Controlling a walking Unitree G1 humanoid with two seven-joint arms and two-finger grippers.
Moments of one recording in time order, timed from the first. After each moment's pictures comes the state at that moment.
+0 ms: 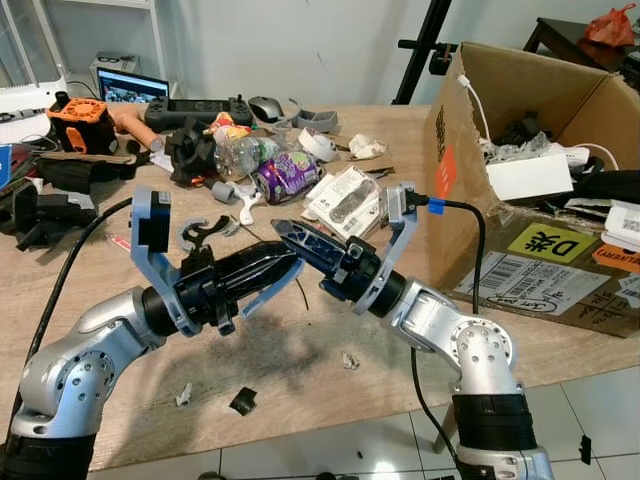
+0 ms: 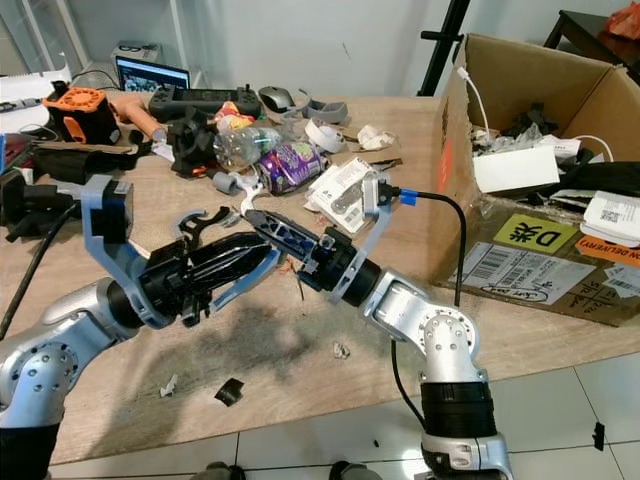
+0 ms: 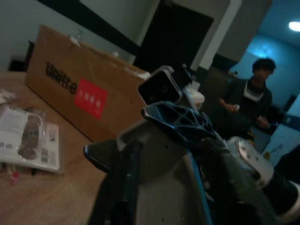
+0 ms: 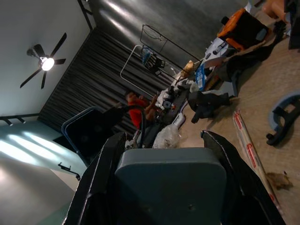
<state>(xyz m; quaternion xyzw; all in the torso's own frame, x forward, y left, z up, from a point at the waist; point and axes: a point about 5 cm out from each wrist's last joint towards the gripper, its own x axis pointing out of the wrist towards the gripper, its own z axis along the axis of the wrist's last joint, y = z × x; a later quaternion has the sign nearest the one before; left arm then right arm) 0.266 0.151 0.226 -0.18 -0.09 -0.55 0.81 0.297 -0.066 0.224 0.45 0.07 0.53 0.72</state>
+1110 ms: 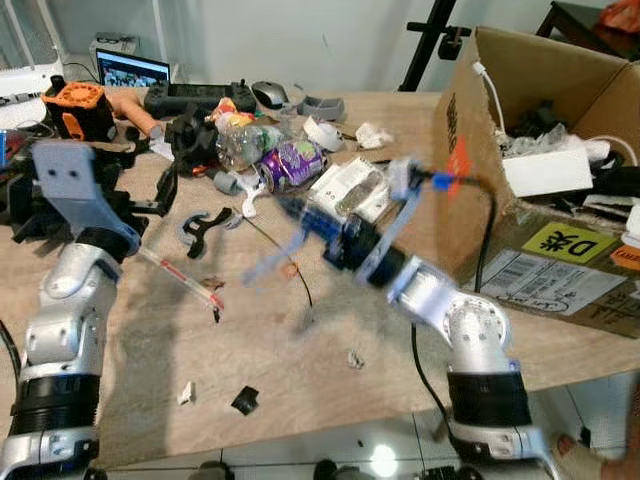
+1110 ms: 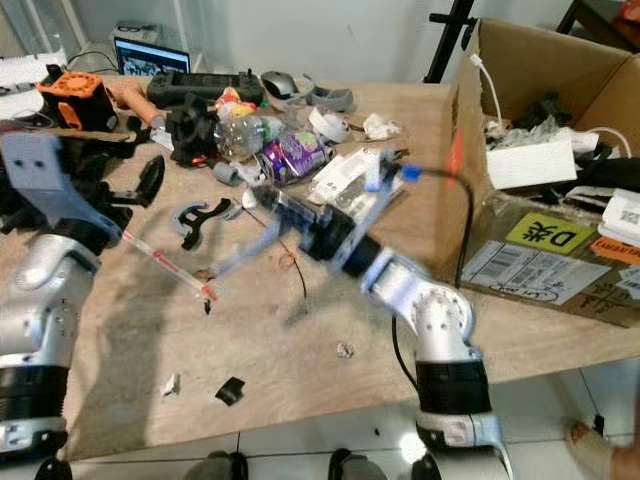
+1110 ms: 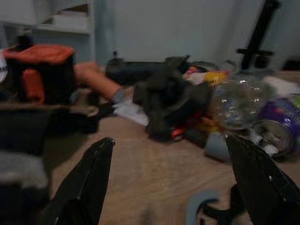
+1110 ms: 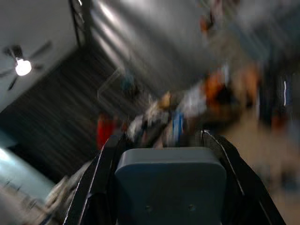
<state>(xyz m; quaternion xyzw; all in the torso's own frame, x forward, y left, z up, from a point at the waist) 0.333 0.236 0.220 -0.02 -0.13 -0.01 0.99 0.316 -0.075 0.286 0.38 -0.11 0.49 0.78</state>
